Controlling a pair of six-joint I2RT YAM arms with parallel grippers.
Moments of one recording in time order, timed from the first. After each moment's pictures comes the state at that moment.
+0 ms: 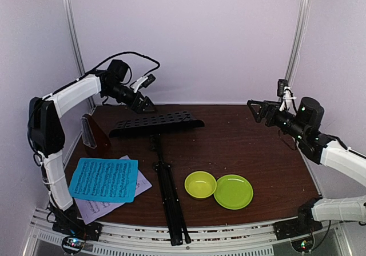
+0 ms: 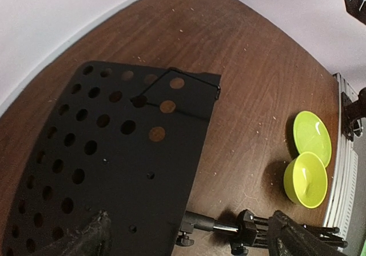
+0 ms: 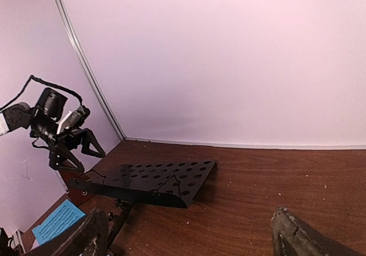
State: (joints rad) left arm -0.36 1.96 1.85 -0.83 0.66 0.36; right arm 0.36 1.00 0.66 0.33 -0.21 0.34
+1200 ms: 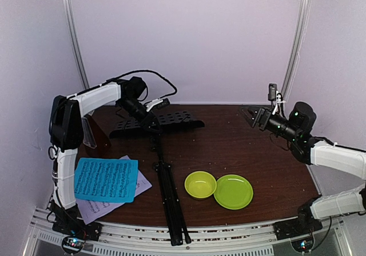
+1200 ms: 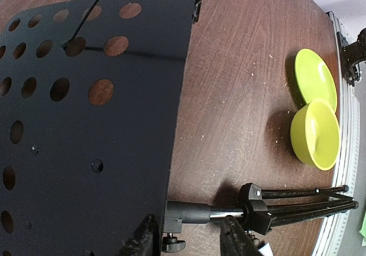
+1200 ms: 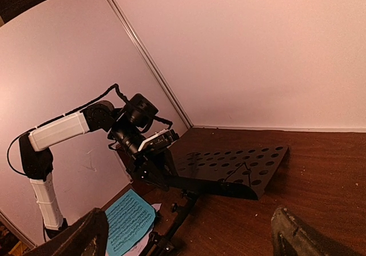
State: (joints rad) left arm -0.44 2.18 1.96 -1.05 0.65 0.55; right arm 0.35 1.15 0.60 0.64 -0.51 0.55
